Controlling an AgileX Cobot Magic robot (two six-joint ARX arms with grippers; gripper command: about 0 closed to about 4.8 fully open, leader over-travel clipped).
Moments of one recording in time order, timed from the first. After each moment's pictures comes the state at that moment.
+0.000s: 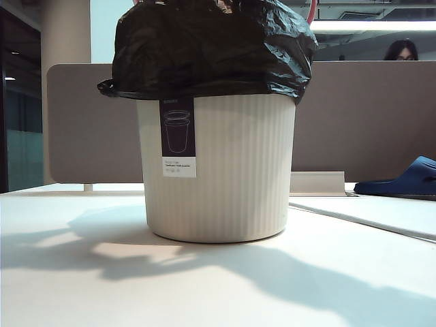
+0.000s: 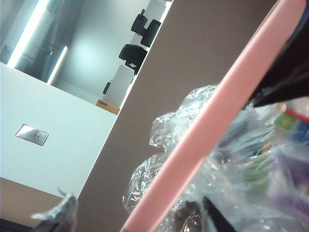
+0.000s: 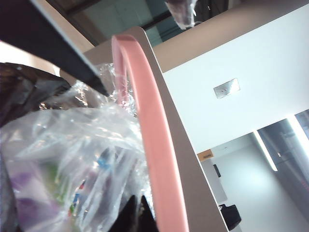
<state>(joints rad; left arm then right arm) -0.98 1.07 1.06 0.06 -0.56 1.09 0.81 1.09 0.84 0.37 0.11 -1.11</state>
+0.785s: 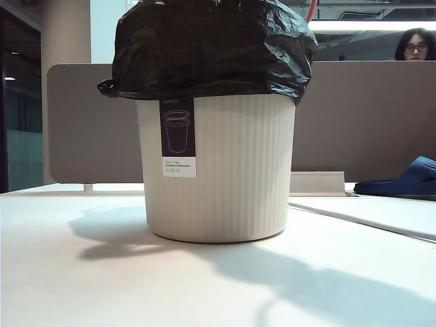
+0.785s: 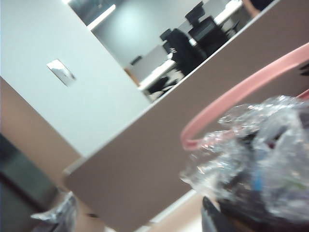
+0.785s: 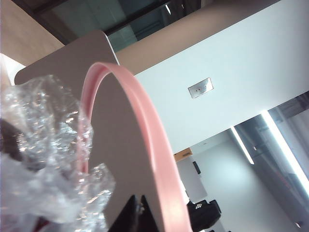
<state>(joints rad) -1.11 0.77 1.08 -0.10 -0.84 0.77 0.79 1.23 1.06 0.38 0.13 -1.11</state>
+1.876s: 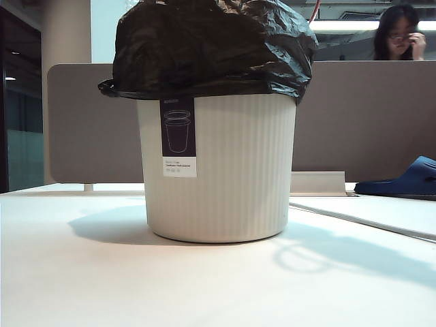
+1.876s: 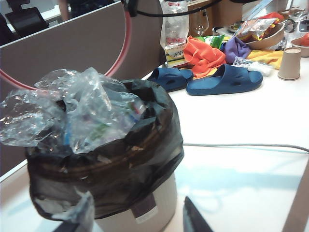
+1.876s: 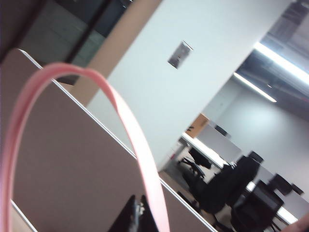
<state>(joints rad) -1.13 0.52 1.07 -0.69 -0.27 0.20 0.44 1.40 1.45 0.23 -0.08 -0.60</state>
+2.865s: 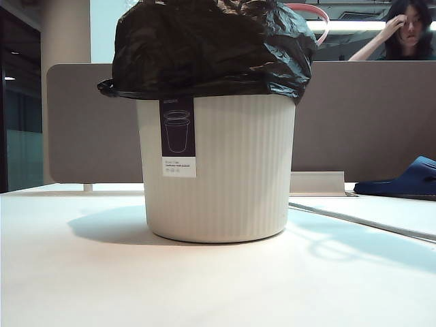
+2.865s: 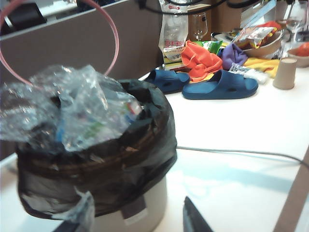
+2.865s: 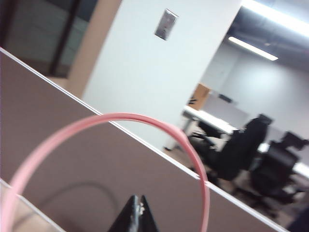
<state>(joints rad) -1.13 0.52 1.05 -0.66 -0.27 0.14 0.29 1.41 1.45 0.19 -0.15 -0.39</state>
